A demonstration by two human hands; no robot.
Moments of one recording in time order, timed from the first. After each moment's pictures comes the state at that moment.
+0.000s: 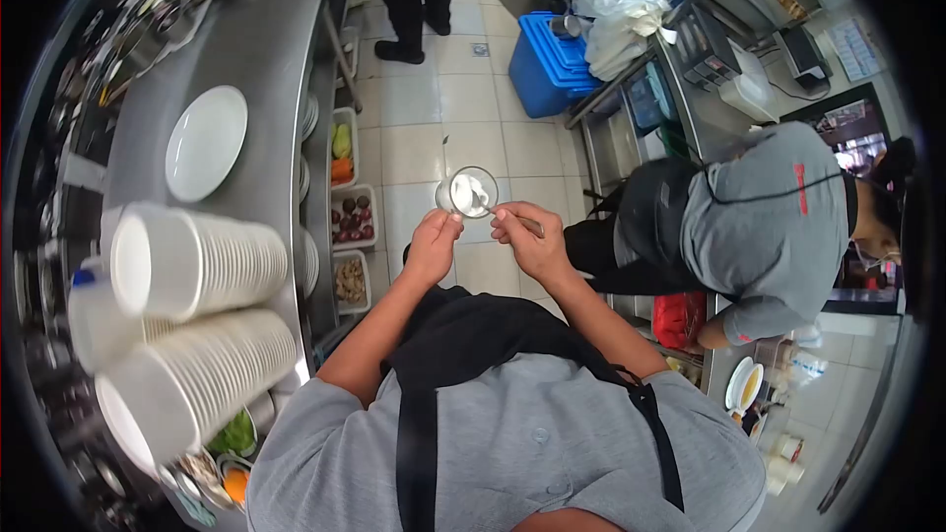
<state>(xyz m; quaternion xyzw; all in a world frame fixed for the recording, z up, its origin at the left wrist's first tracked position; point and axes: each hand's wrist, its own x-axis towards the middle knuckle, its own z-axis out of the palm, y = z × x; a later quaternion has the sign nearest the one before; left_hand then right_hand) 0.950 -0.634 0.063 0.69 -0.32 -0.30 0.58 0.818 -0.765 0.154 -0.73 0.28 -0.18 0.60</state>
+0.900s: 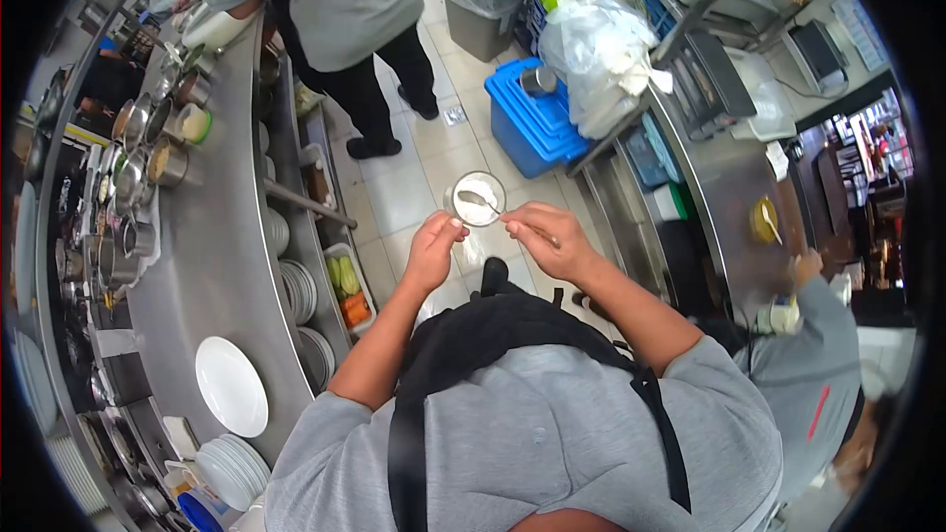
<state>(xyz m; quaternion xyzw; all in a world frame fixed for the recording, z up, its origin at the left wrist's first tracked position) 1.177 -0.945 0.093 0.58 -0.38 -0.41 0.59 0.988 -1.069 0.177 -0.84 0.16 -0.26 0.45</state>
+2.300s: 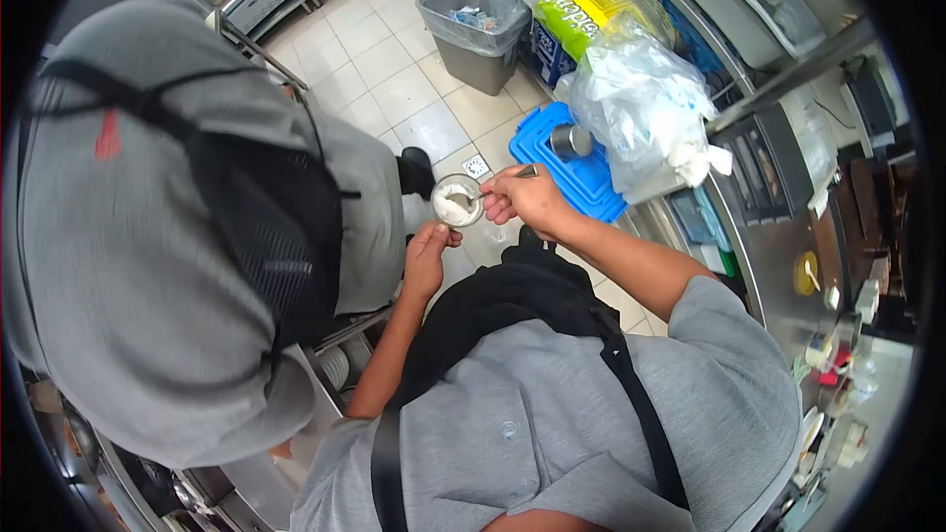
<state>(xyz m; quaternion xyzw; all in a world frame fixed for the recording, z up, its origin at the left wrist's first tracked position) 1.417 -1.188 0.091 0.59 -0.34 -0.46 0.57 1.255 -1.338 0.179 -0.51 0.40 -0.15 0.74</state>
